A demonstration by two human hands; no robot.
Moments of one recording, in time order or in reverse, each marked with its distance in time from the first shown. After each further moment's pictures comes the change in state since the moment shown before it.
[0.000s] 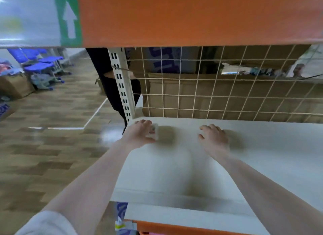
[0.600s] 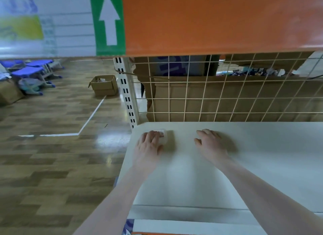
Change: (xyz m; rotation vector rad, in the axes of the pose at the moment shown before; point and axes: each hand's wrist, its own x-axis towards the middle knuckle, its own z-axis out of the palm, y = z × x) left_hand -0.009 -0.015 0.048 0.037 0.309 0.108; right_hand 0.012 -0.037 0.027 0.000 -0.021 -0.007
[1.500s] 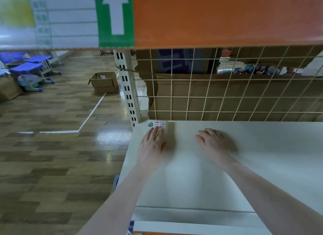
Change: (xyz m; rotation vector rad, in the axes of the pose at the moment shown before) left_hand 0.007 0.000 0.014 0.009 -0.041 -0.038; right_hand 0.004 0.006 0.009 0.055 -0.010 -0.012
